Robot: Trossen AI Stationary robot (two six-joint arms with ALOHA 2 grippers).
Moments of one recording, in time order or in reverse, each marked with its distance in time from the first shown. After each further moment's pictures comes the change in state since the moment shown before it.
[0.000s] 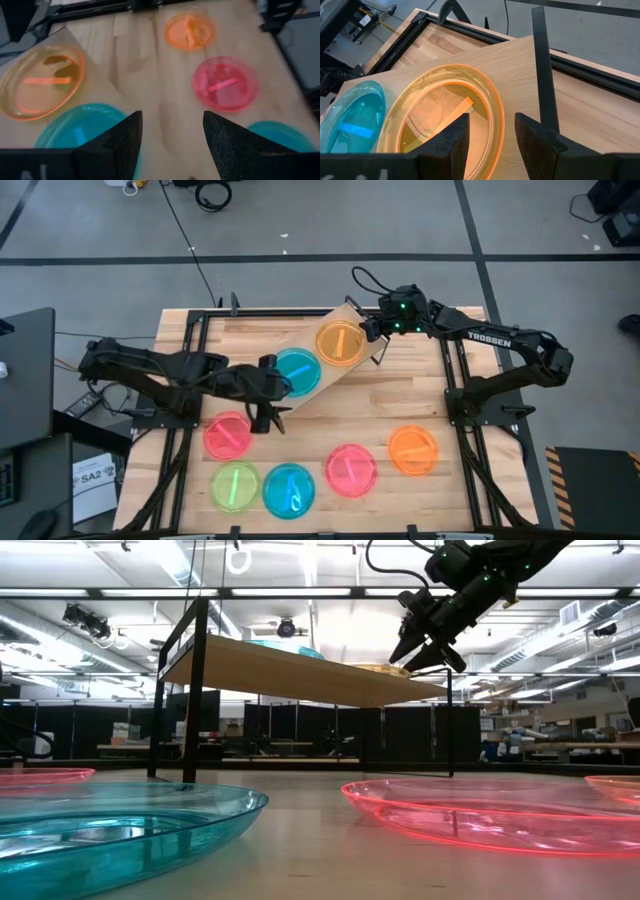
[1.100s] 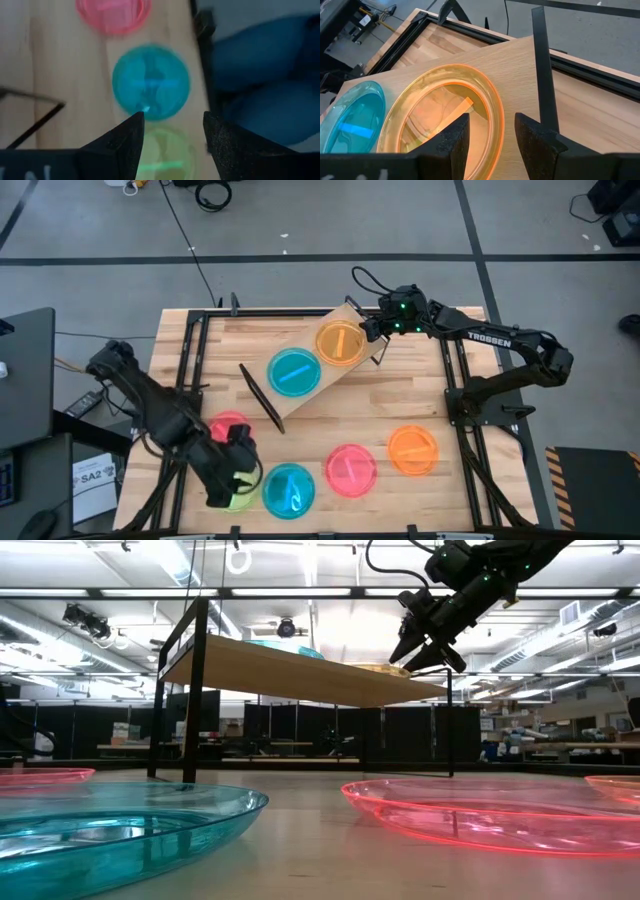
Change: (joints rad) left arm -0.498 0.132 0.088 -0.253 0.053 -0.570; right arm 0.000 0.000 0.000 0.000 0.000 0.000
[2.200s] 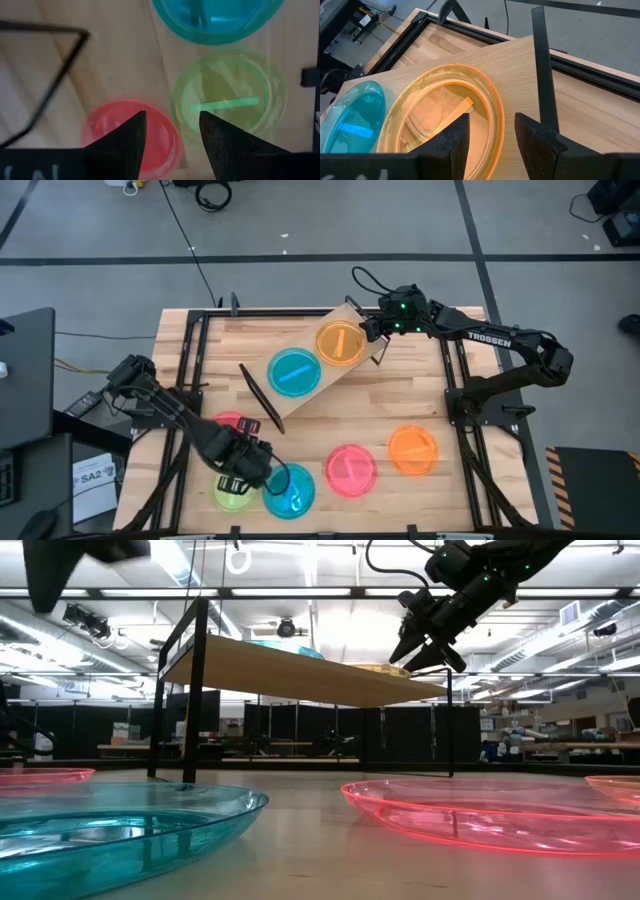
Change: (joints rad) left arm 0.125 0.215 -0.037 -0.262 0.100 0.240; right arm 0.000 0.000 0.000 0.000 0.000 0.000
